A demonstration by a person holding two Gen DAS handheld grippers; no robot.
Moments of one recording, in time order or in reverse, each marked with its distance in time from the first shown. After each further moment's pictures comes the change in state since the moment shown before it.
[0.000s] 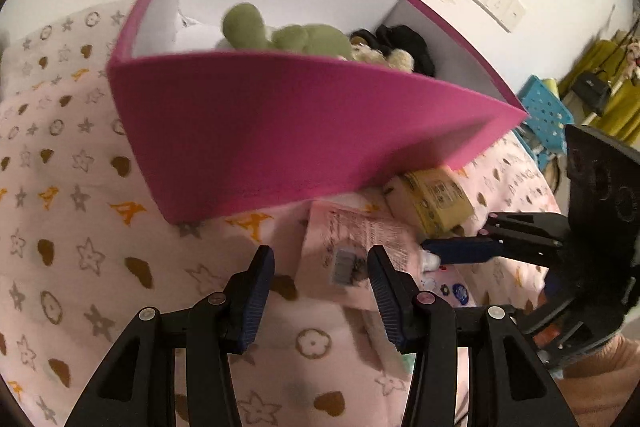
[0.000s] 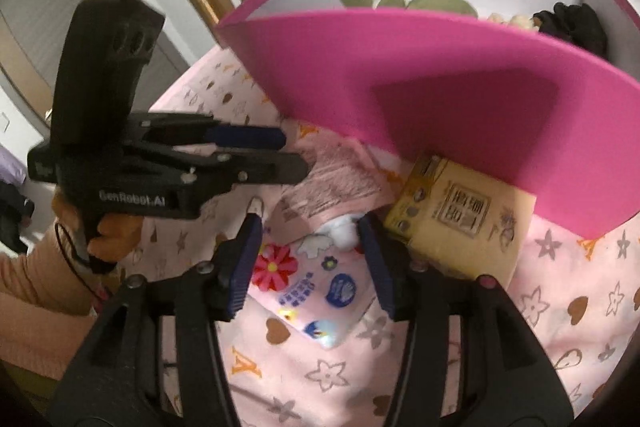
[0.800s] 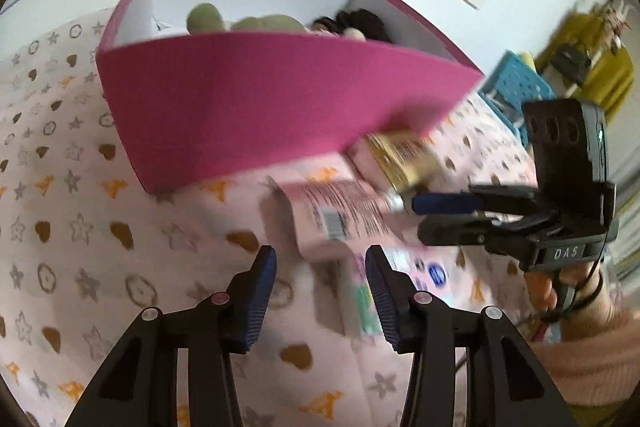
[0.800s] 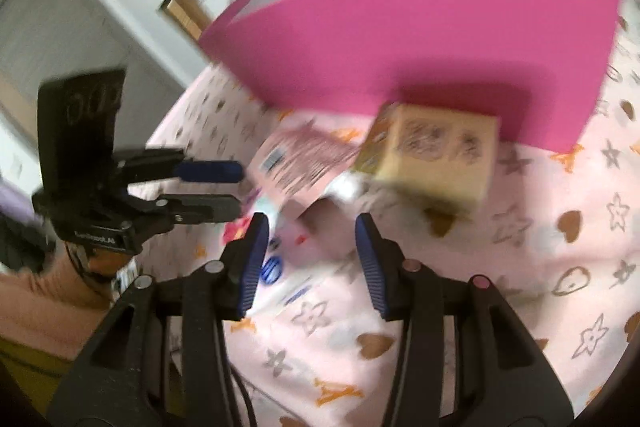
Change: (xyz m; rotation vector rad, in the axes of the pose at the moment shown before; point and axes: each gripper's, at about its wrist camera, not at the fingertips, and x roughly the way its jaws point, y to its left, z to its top) left arm -0.015 -0.018 -0.016 0.068 0.011 -0.023; right arm -0.030 -0.040 -0.032 0.195 -0.073 0.052
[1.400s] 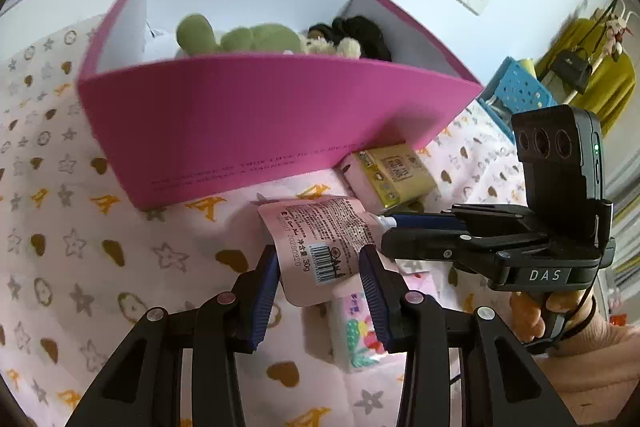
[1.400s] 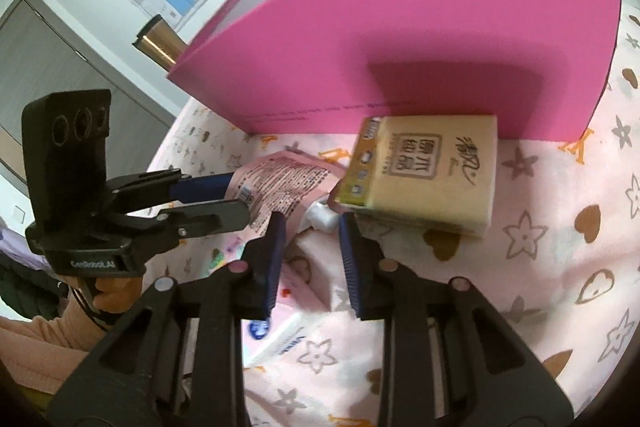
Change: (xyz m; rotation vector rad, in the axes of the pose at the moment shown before) left arm -0.002 -0.013 0.004 -0.002 -0.015 0.002; right arm 0.016 0.001 0.011 0.099 -0.034 0.010
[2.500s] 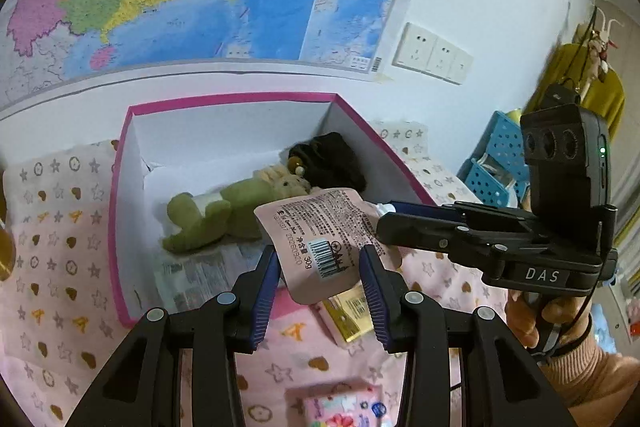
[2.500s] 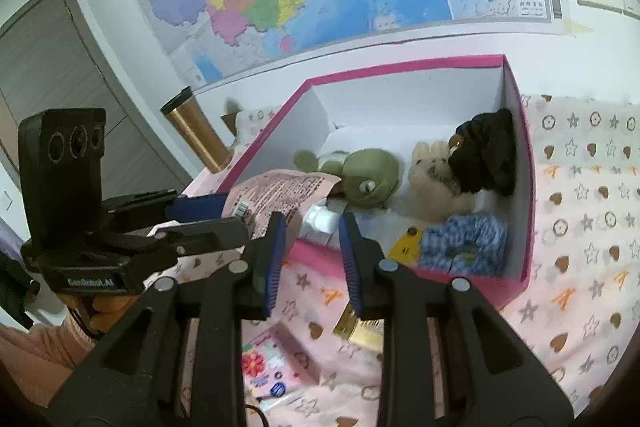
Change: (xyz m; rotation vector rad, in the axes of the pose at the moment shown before) left arm -0.046 -0.034 0.085 0.069 -0.212 0.037; right arm -0.073 0.029 0.083 -0.169 -0.223 -0.064
